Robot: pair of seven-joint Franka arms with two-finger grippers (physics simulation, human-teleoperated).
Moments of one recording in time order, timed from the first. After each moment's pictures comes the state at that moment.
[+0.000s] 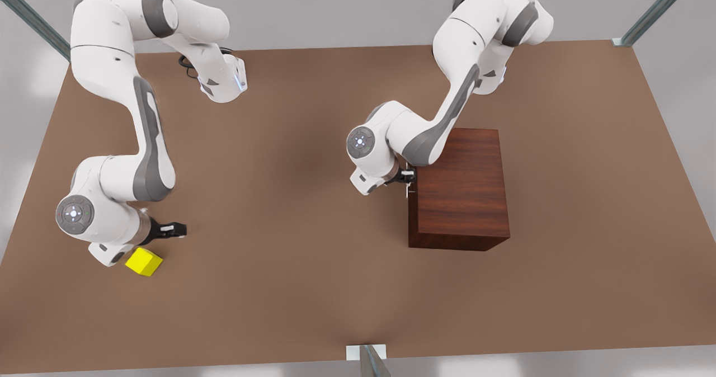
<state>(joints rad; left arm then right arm) -0.71 0.66 -0.04 -1.28 0.24 1.63 -0.66 -0.08 0.50 0.05 -1.44 -0.03 1.86 -0.11</state>
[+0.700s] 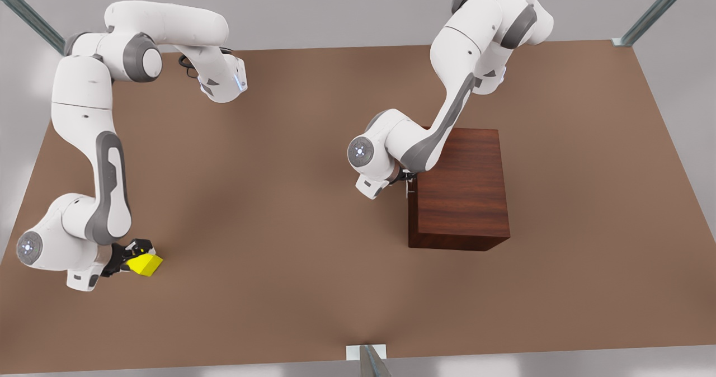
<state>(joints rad) -0.71 0.67 -0.04 -1.35 0.21 1.63 -0.84 -0.26 0.80 0.04 -1.30 0.10 1.98 -0.84</state>
